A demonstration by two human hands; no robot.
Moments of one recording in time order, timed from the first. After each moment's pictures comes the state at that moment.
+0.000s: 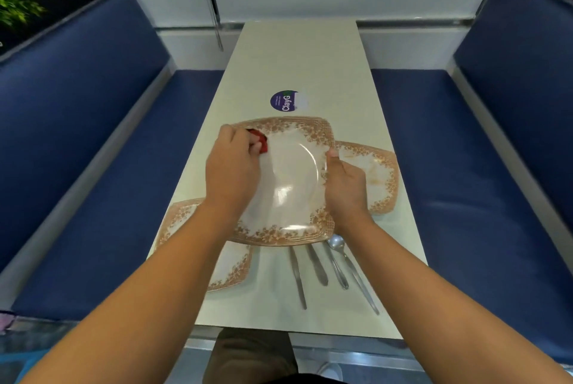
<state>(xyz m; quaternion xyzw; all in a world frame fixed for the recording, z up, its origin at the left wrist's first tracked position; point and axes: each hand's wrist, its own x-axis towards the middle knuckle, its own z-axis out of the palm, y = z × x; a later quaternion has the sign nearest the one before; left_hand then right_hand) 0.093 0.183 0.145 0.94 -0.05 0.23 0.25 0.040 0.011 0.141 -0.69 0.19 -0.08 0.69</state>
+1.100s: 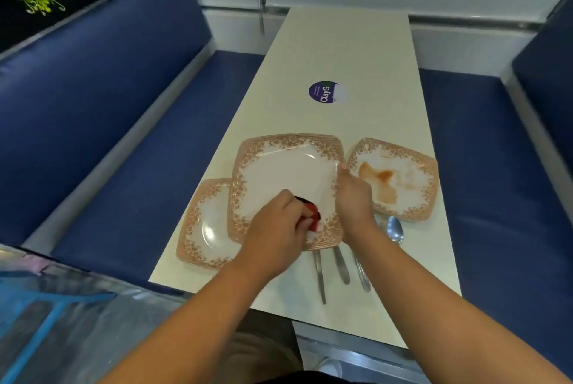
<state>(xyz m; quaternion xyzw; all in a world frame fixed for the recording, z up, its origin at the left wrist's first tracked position) -0.007 0.190 0.092 0.95 -0.14 0.08 0.28 0.048 0.047 0.107 -0.67 0.22 0.02 0.70</state>
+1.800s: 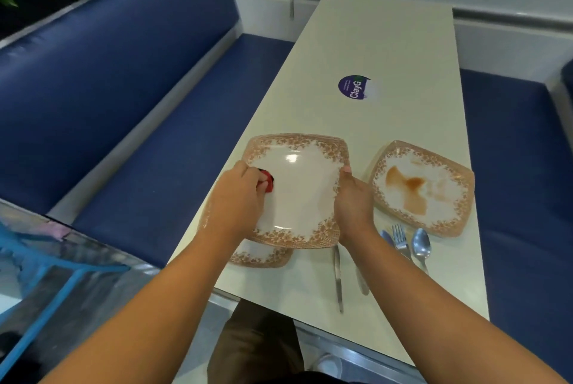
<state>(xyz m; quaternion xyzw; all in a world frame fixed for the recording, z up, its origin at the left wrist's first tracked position) 0.042 0.285 0.073 0.98 0.04 0.12 0.18 0.068 0.089 0.077 -0.68 0.21 0.05 0.70</state>
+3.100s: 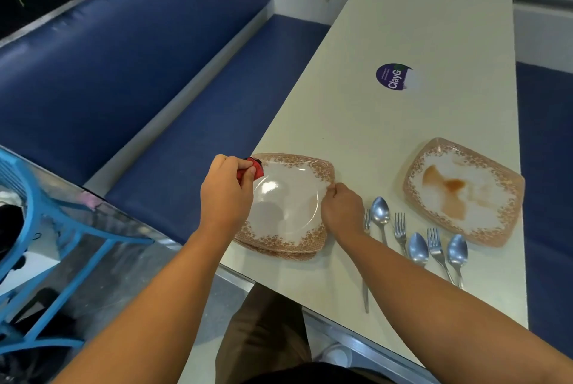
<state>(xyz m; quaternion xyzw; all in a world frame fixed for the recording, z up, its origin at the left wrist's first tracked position) 0.016 0.333 0.078 0.92 0.21 0.16 0.28 0.079 0.138 0.001 -0.93 0.06 0.06 0.37</state>
